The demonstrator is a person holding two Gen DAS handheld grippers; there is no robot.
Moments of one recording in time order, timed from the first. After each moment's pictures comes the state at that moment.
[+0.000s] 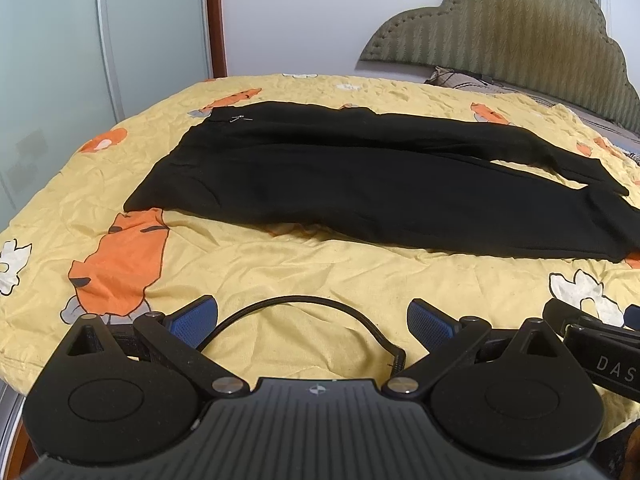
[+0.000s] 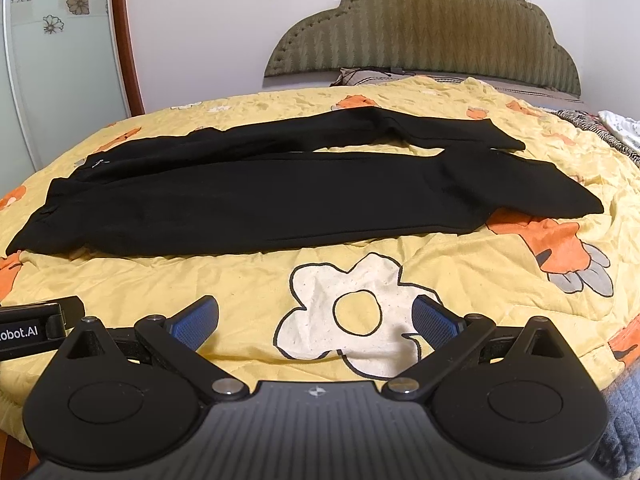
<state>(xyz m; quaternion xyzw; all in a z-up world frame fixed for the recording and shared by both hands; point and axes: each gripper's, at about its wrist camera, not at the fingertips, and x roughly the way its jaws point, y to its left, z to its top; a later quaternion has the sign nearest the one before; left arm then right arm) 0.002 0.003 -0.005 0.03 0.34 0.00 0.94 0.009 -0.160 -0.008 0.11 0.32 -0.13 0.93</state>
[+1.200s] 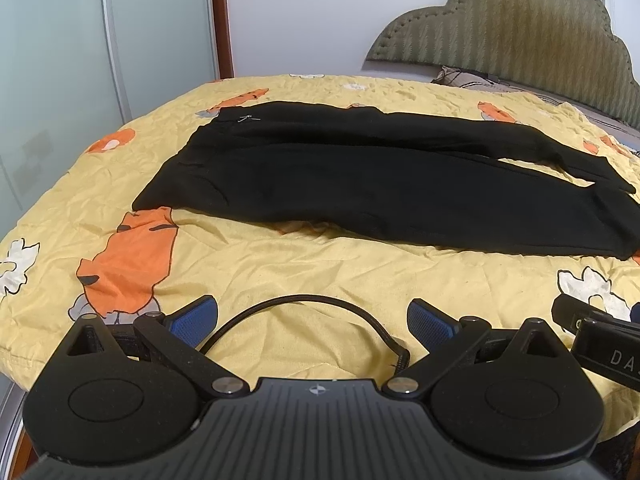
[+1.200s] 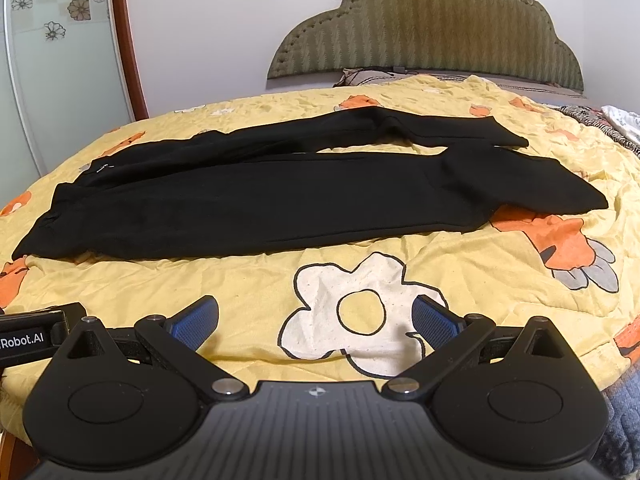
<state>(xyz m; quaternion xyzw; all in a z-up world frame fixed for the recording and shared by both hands) 0.001 0.006 -0.007 0.03 0.34 0.01 0.94 0.008 -0.162 -0.008 0.12 0.32 -0.12 0.93</state>
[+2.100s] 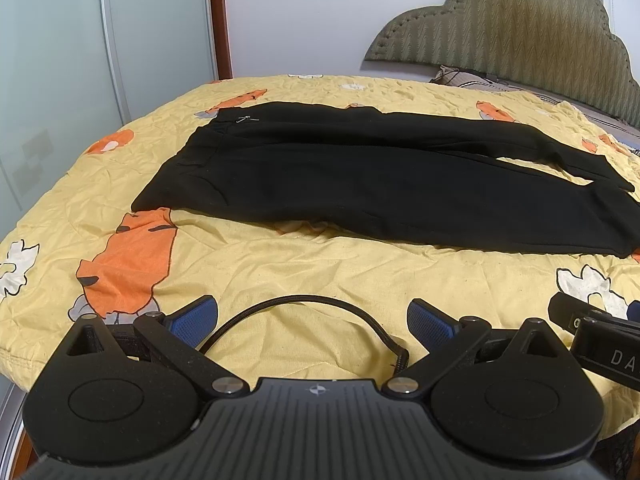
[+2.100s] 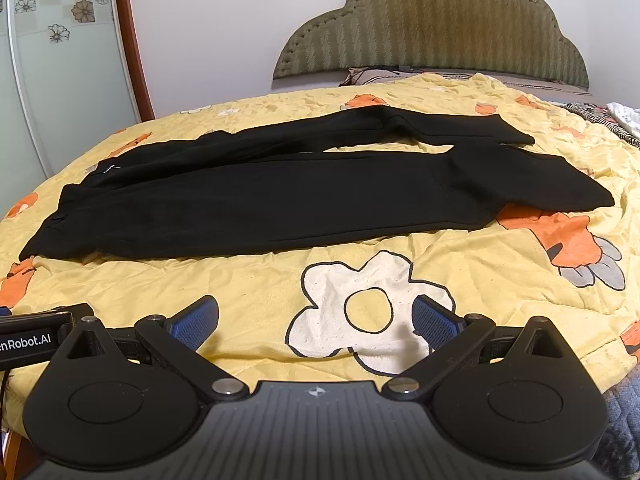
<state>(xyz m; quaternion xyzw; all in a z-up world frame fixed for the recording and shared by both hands) 0.001 0.005 -0.008 0.03 0.34 0.01 0.94 0.007 -0.162 -0.009 0.12 0.32 -0.11 0.93</state>
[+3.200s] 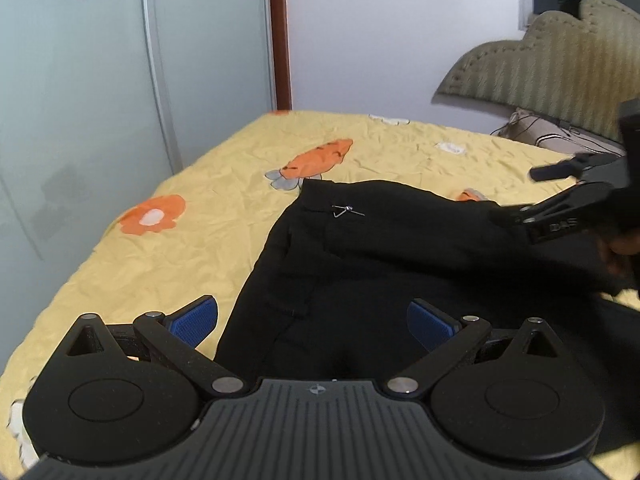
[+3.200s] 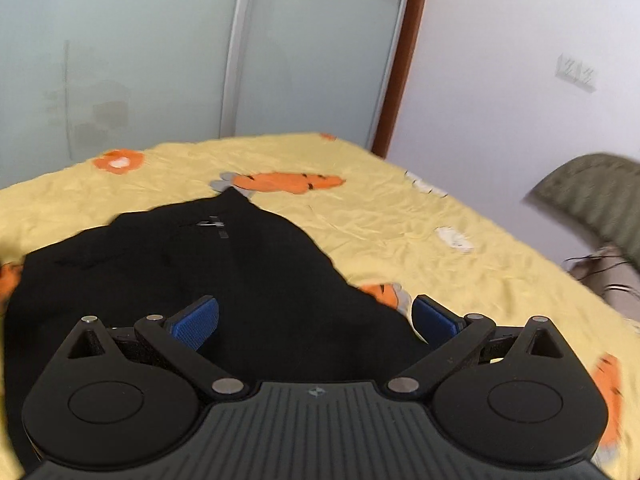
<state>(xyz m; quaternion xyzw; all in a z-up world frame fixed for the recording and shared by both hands) 0.180 0.104 0.054 0.00 0.33 0.08 0.94 0.387 -0.135 0.033 -0.13 0.28 0.28 0.91</state>
